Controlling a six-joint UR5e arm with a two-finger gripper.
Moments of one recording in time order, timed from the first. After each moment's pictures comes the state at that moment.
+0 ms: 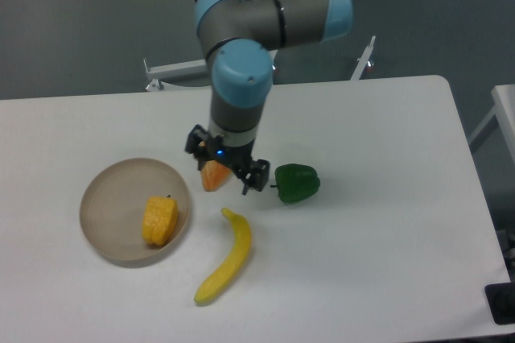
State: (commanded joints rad) arm 2.00 -2.01 -1.37 -1.30 1.43 0.49
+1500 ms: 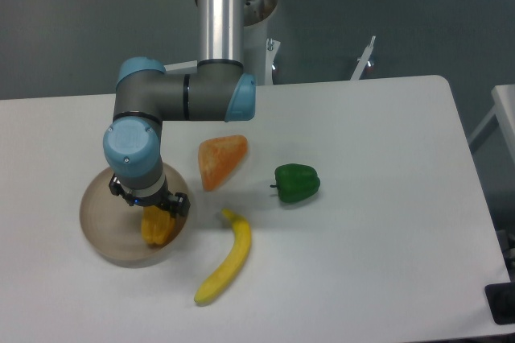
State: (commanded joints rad) arm 1.83 -2.16 -1.35 -1.26 1.52 0.28
